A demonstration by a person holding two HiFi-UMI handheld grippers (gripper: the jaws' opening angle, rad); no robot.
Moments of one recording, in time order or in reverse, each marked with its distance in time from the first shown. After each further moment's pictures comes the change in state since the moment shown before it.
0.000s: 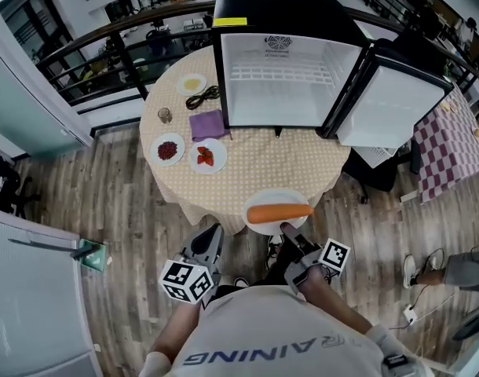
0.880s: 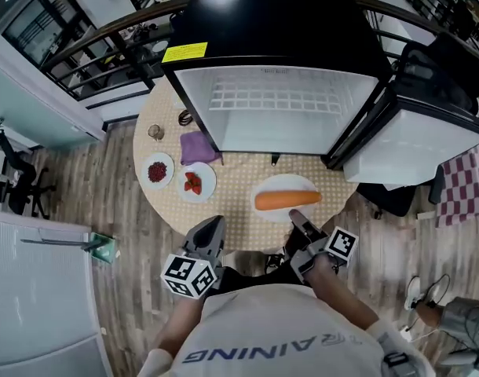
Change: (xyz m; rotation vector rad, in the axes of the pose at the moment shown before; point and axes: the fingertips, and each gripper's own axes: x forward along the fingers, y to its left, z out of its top) left arm 0.160 0.010 0.050 0.013 0.036 0.130; right arm 0.089 0.000 0.174 0.000 0.078 -0.056
